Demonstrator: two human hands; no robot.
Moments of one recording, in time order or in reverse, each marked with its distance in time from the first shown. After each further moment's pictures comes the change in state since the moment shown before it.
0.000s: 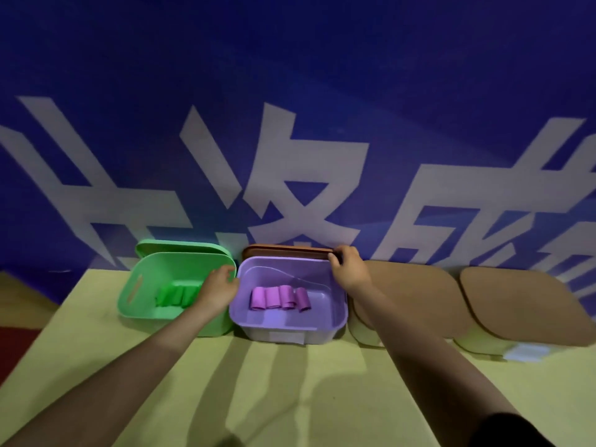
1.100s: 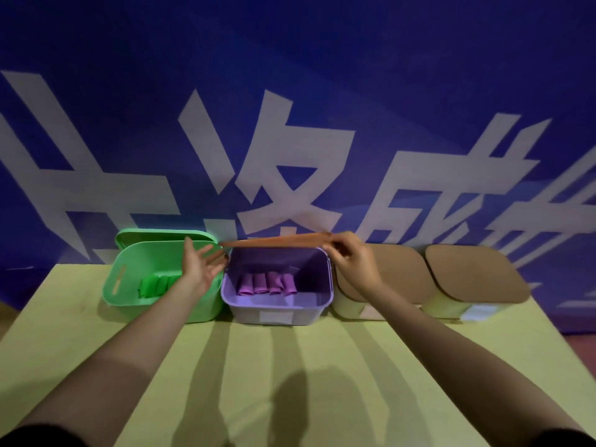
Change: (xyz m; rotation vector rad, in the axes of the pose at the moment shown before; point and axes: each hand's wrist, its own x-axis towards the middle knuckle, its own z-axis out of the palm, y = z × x) left_hand 0.000 0.005 -0.020 -1.326 -0.103 -0.359; right_hand -0.089 -0.024 -0.048 0.083 0.290 -0.480
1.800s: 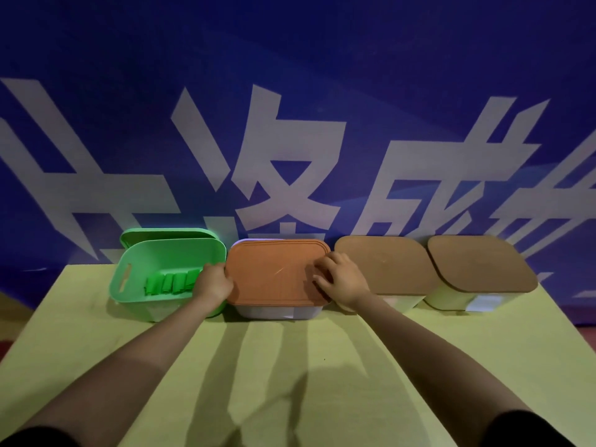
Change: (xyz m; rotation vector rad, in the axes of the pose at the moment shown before) left_hand -0.012 -0.041 -0.011 1.572 0.132 0.418; right_hand -0.035 0.033 0.027 -0.477 -0.445 0.089
